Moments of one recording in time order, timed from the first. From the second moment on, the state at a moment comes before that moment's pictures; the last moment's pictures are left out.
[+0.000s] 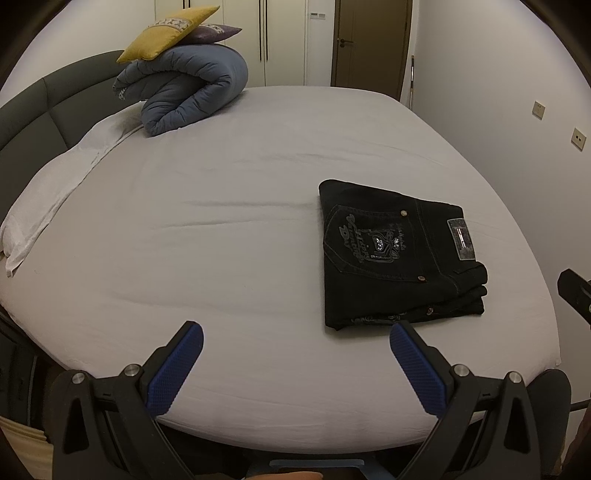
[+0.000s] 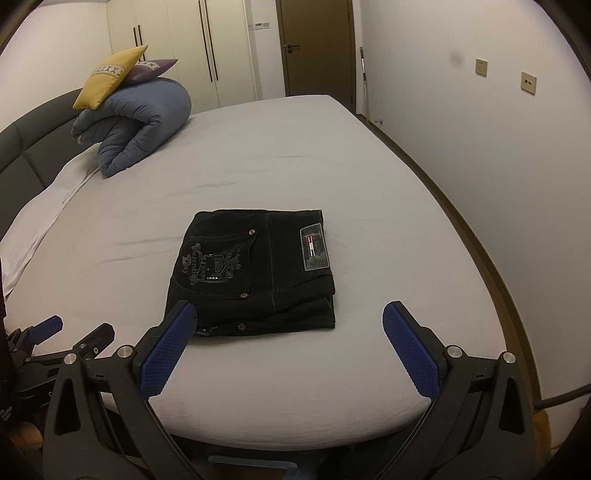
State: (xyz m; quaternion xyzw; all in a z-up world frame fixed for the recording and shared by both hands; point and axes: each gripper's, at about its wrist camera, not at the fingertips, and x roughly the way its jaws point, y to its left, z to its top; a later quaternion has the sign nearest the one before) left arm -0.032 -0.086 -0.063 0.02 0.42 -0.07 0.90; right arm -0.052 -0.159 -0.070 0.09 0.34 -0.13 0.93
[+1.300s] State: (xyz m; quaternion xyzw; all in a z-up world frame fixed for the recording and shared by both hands) left arm -0.032 -0.091 -0.064 0.02 0.42 -0.07 0.90; right arm -0.054 -0.159 -0.072 0.09 0.34 -0.13 0.93
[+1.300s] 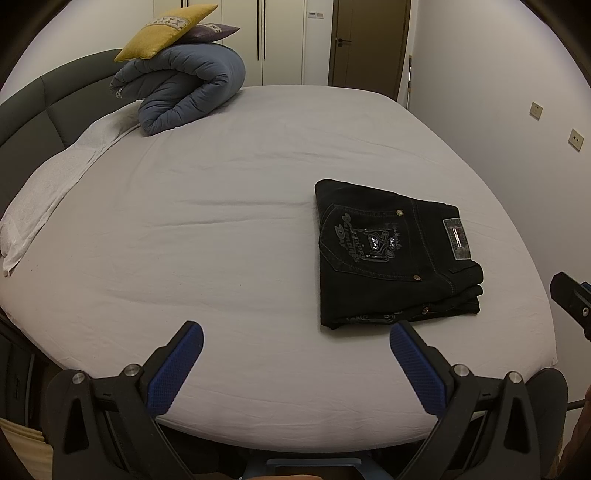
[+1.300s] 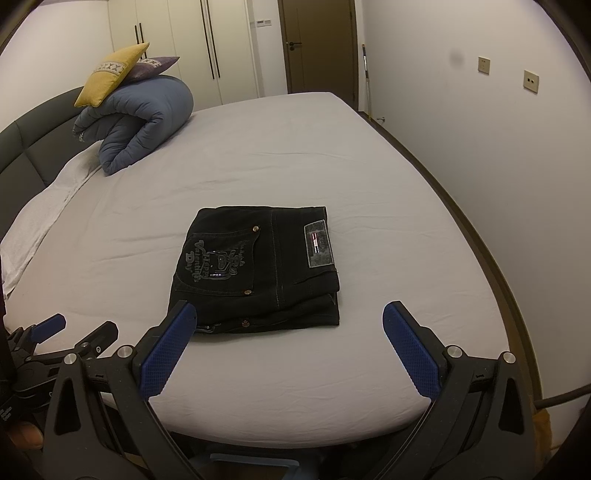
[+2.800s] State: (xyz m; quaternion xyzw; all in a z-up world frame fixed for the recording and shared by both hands) left arm -0.033 -0.090 -0.065 0.02 0.43 -0.07 0.90; right arm -0.060 -0.156 -0.075 0.09 0.34 -0.13 0.93
